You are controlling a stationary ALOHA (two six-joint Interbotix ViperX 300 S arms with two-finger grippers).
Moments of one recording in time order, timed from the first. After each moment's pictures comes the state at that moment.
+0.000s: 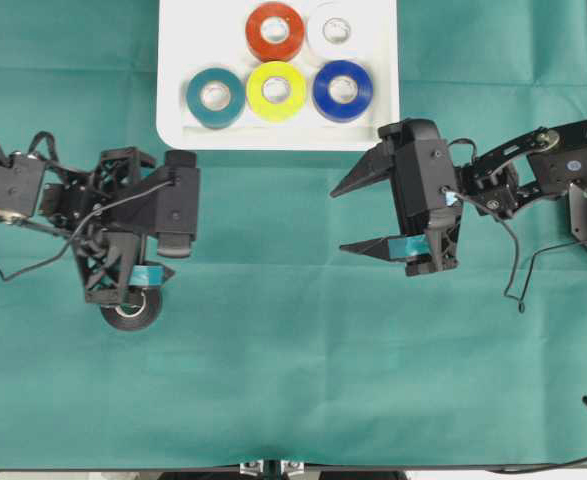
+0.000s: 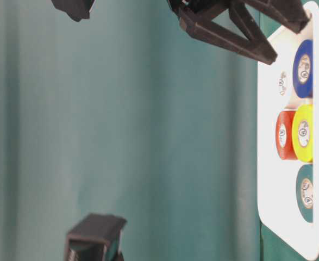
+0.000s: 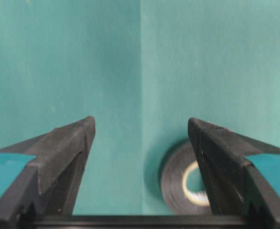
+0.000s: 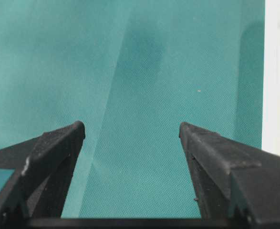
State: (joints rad) left arm -0.18 -0.17 0.70 -0.03 0.50 -0.18; right arm 0.05 -0.21 0.89 -0.86 -0.15 0.94
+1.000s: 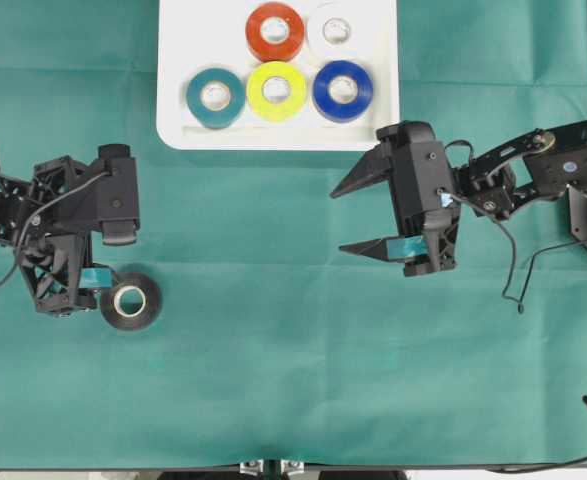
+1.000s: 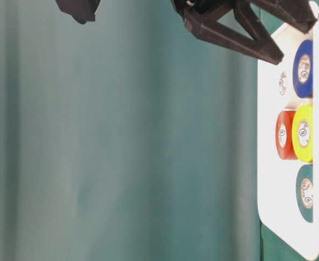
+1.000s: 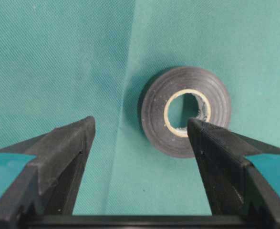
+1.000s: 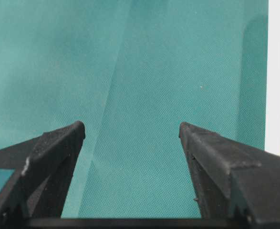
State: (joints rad) left arm -0.25 -0.29 0.85 -0.03 0.50 -0.41; right arm 0.05 -0.19 0.89 -0.86 -0.15 0.94
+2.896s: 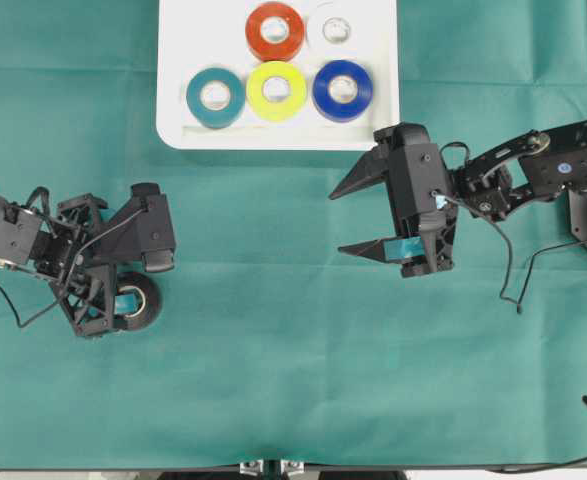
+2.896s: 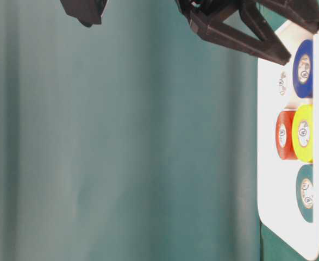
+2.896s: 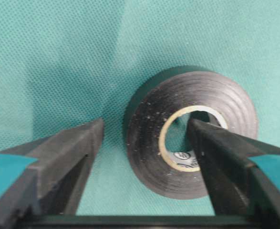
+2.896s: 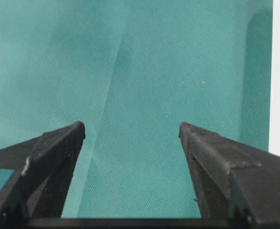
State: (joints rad) left arm -0.31 -0.03 0.85 -0.03 0.35 -0.54; right arm 0.05 -0.18 0.89 -0.86 -0.15 0.94
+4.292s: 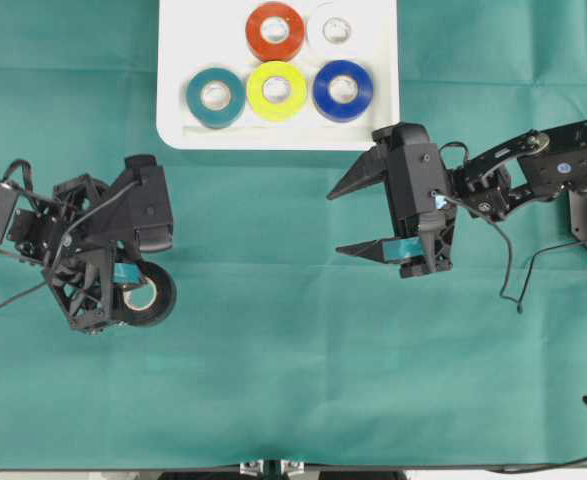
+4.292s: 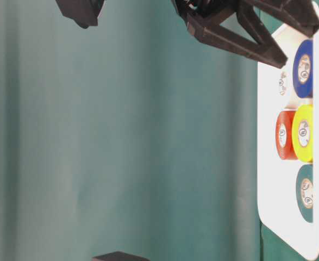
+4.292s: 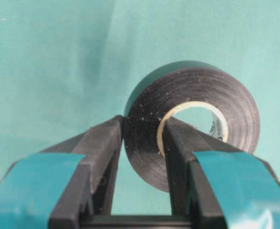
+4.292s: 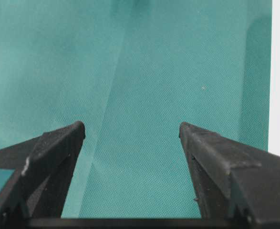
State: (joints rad) left arm -0.27 -0.20 0.75 -0.02 0.53 -0.53; right arm 0.05 -0.18 0.88 -0.86 -0.15 0.94
